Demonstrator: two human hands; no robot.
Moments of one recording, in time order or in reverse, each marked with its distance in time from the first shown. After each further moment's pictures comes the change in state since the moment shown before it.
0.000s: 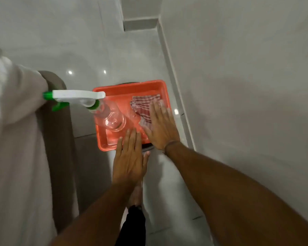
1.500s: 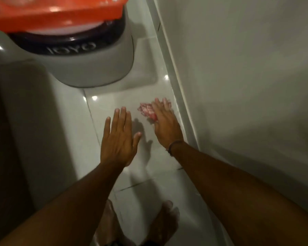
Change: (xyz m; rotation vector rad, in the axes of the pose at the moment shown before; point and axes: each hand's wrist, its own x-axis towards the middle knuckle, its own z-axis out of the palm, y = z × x) left_hand -0.106 0.053 0.304 0.065 -0.046 0.048; right_hand -0.247 0.145 0.243 0.336 -0.036 0.218
